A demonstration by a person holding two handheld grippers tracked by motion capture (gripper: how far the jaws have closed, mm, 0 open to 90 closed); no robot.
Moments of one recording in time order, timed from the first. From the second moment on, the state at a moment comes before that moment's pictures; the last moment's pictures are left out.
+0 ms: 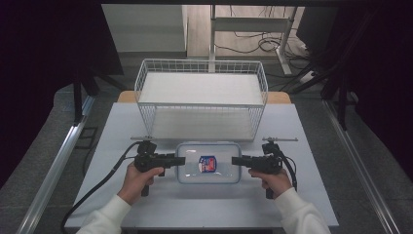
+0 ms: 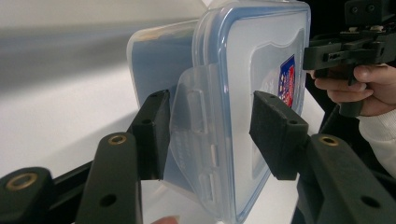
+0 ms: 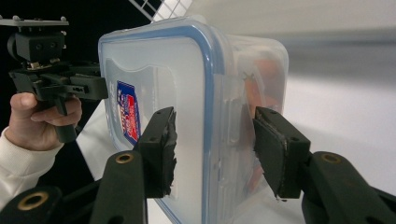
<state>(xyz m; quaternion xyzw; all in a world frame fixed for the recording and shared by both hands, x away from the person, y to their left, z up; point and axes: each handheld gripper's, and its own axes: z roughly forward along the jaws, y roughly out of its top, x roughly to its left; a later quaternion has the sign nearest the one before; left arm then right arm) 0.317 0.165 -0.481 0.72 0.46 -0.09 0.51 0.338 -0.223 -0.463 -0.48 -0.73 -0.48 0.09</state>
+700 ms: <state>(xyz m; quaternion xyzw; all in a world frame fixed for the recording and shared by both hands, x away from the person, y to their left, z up) 0.399 0.183 -0.497 0.71 0.46 -0.08 0.52 0.418 -0.202 -0.471 -0.48 -0.73 -0.48 0.07</state>
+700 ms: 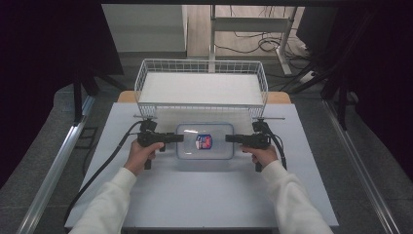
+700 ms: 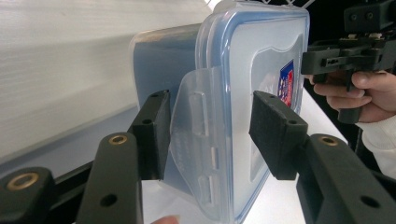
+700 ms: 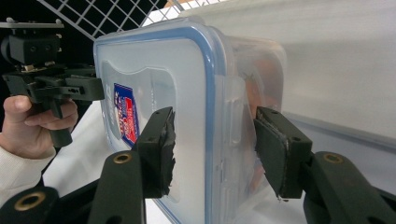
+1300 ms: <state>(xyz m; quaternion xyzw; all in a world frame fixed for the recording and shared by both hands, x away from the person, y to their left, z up) 0.412 0.181 -0.508 0.68 0.50 -0.09 0.52 0.432 -0.199 -0.490 -0.52 -0.69 -0.49 0.07</state>
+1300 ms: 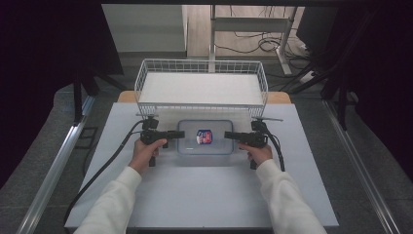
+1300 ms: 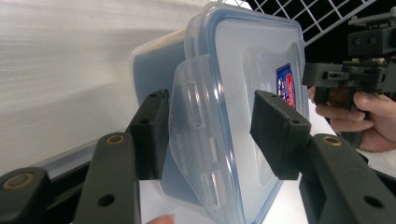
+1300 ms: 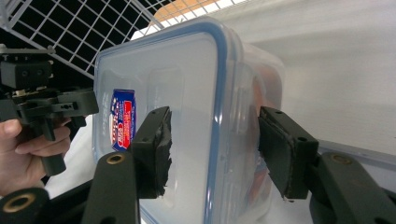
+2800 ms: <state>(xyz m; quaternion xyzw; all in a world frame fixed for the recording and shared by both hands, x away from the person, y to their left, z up) 0.247 0.178 -0.496 0.79 0.41 0.03 0.46 0.305 -0.165 -0.480 -0.30 -0.87 -0.39 -0.08</state>
